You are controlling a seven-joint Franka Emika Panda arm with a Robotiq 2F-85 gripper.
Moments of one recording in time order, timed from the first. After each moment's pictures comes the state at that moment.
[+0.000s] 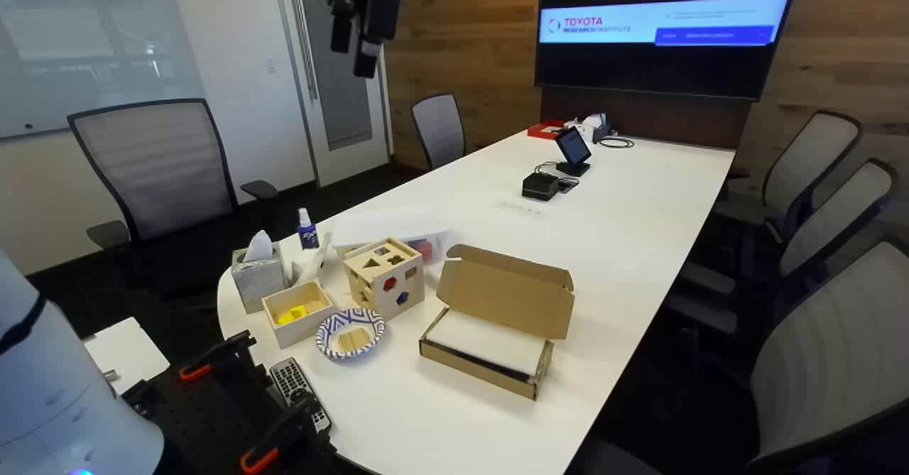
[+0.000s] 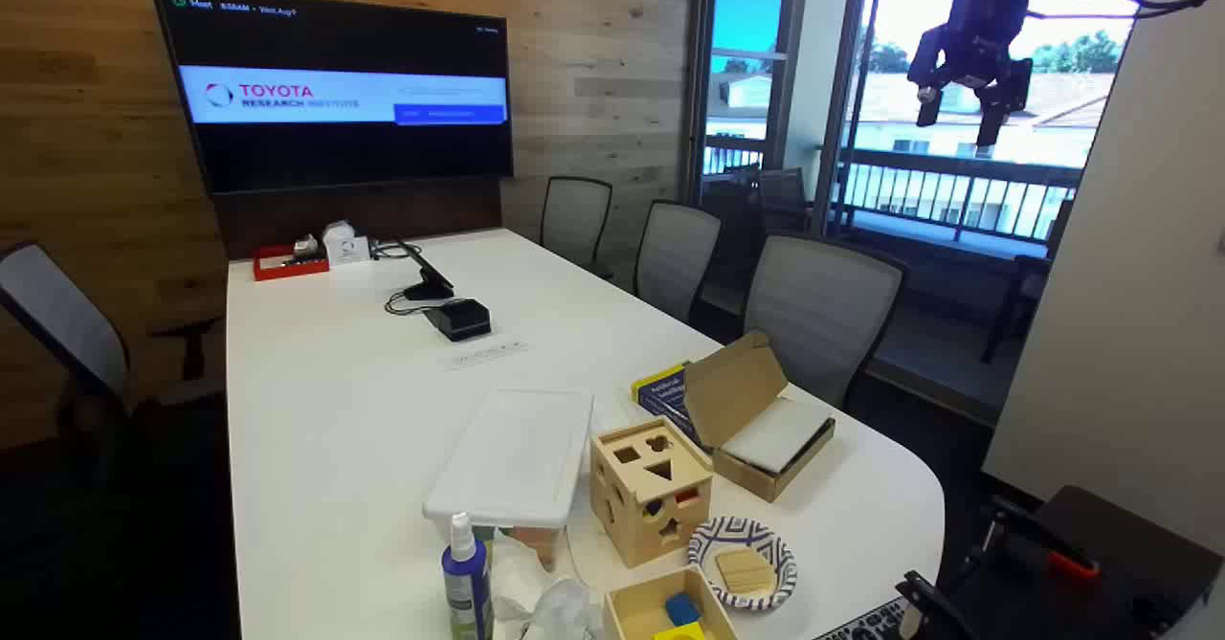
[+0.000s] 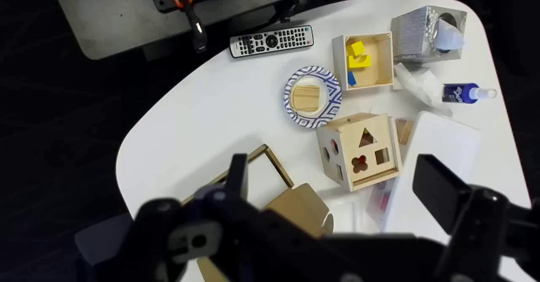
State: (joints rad) arm -0.11 -0.40 -0.28 -2.06 0.13 1.48 -0.02
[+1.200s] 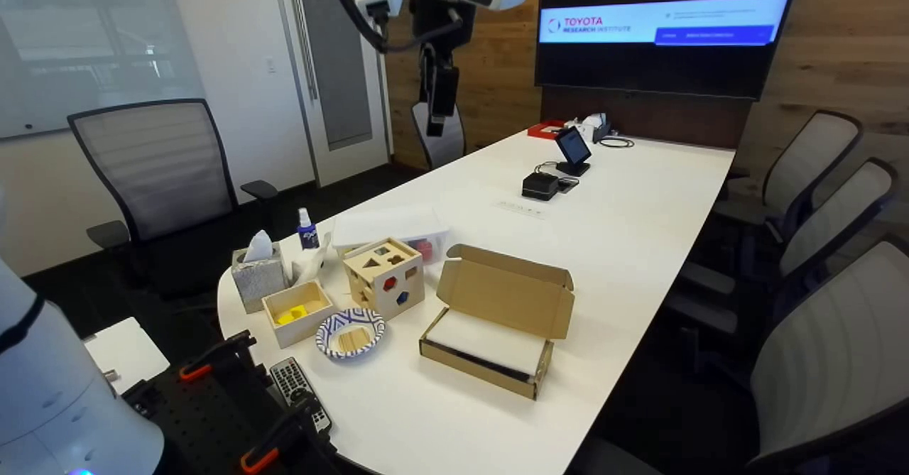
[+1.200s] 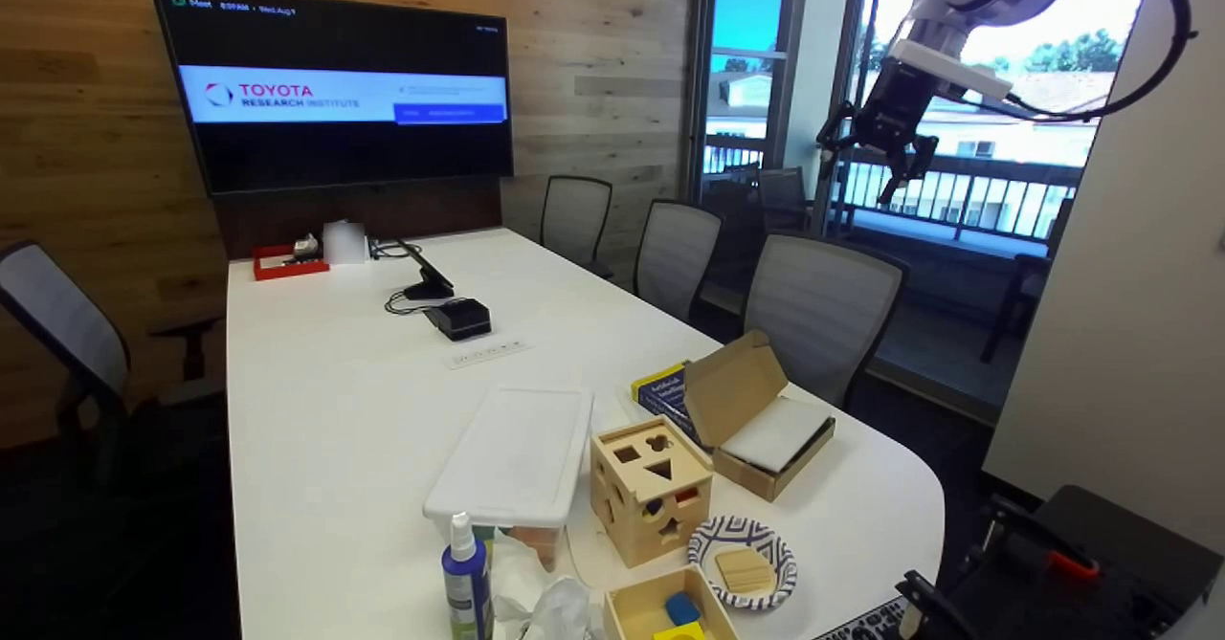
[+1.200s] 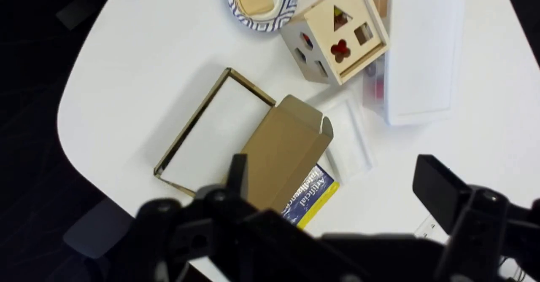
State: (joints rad) arm -0.16 -0.20 -0.24 -2.14 0.33 1.94 0.17
